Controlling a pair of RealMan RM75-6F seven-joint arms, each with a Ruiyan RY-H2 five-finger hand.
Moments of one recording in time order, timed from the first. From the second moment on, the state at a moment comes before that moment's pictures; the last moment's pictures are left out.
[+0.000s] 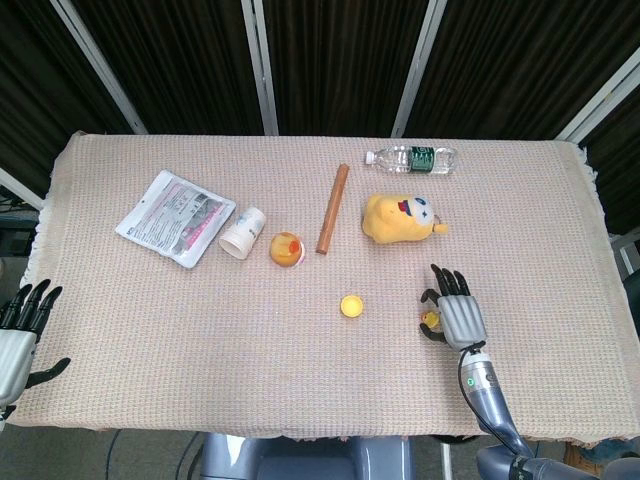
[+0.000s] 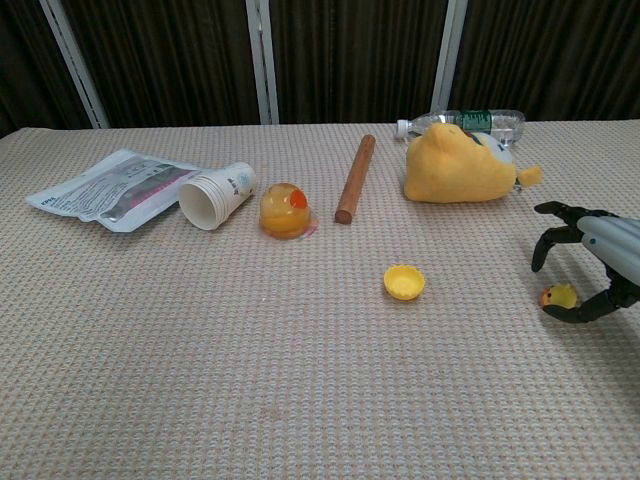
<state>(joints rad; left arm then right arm) -0.07 -1.09 0.00 -1.64 1.57 1.50 0.20 0.40 -1.72 0.12 -1.18 -1.30 1.19 -0.16</state>
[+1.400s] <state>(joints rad) -0.07 -1.09 0.00 -1.64 1.56 1.51 0.19 0.37 -1.70 0.13 -1.17 -1.28 1.16 -0.11</state>
